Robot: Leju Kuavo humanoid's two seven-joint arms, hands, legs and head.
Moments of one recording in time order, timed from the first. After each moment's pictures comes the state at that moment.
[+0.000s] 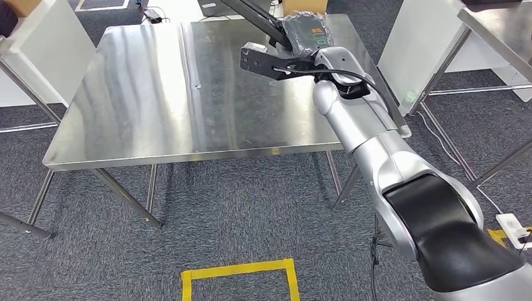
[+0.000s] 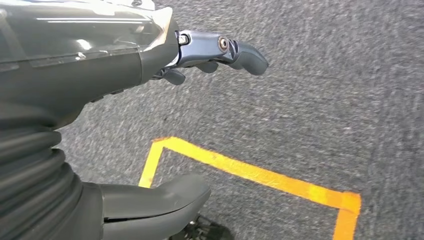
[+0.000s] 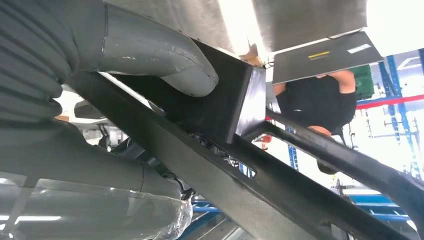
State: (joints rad) left arm -0.16 -0.07 0.52 -0.22 -0.27 0.28 -0.32; right arm -1.17 0.00 0.48 -0.79 0.96 -0.10 -0.02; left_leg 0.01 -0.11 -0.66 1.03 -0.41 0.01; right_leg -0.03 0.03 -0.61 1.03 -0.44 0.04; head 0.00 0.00
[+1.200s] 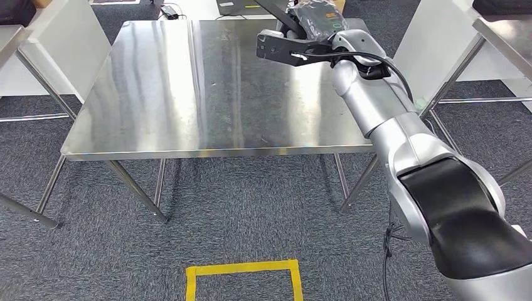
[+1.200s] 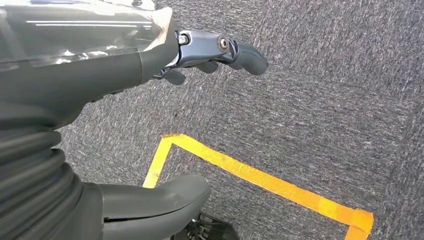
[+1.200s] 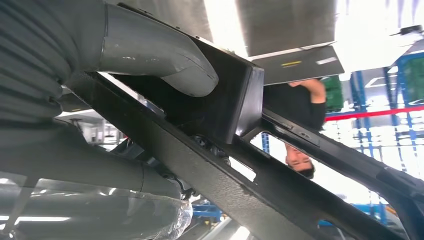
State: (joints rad) left arm -0.15 -0.07 0.57 -0.22 -0.25 0.25 -0.32; right arm -1.26 -0.06 0.49 -0.71 0.87 -0.03 -0.15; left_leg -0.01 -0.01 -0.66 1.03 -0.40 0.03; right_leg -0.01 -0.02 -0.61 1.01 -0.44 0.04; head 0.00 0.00
